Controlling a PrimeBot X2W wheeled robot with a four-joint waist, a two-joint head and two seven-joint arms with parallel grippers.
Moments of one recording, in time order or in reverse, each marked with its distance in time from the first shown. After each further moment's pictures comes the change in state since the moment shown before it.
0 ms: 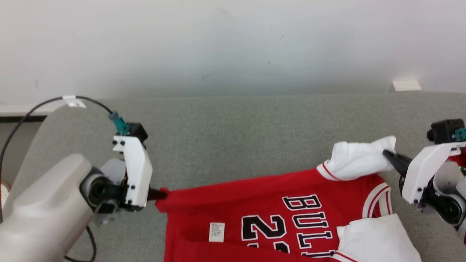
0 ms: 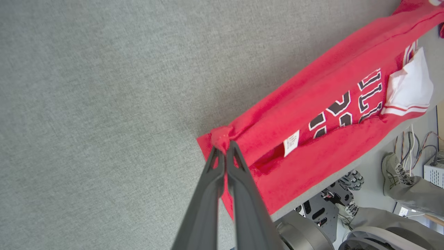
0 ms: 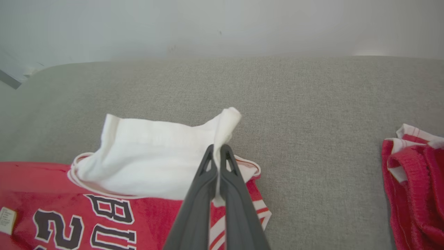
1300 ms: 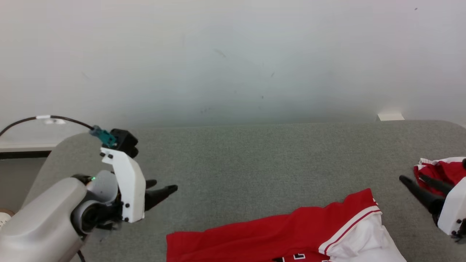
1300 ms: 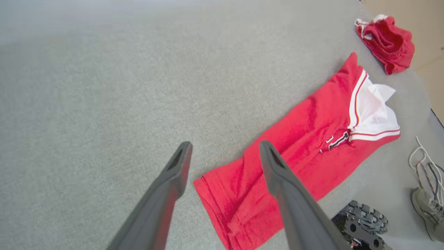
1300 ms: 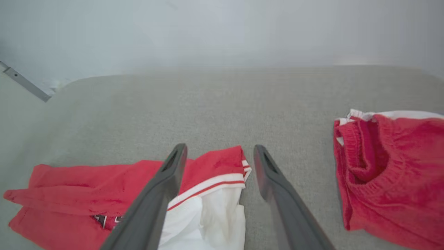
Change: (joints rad) left arm 0.160 0.113 0.044 -0.252 0.060 0.035 -0.251; right arm 0.210 -0.253 -0.001 -0.321 0.121 0.000 0.030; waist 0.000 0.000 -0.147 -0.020
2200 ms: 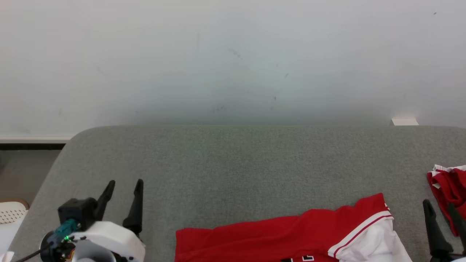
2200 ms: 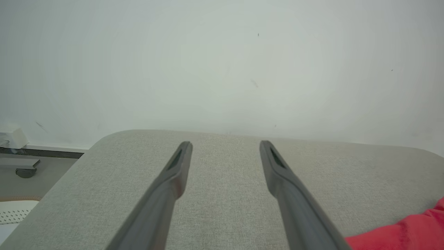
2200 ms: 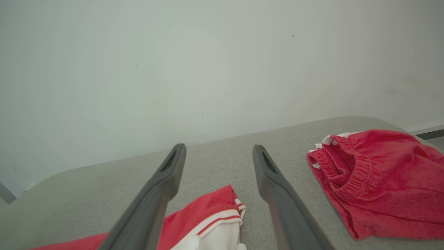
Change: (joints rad) left arm 0.471 -0.063 0.278 -0.212 0.343 0.432 -0.864; right arm 0.521 0.344 -0.754 -0.073 -0.557 0.000 -0.476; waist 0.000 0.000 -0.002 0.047
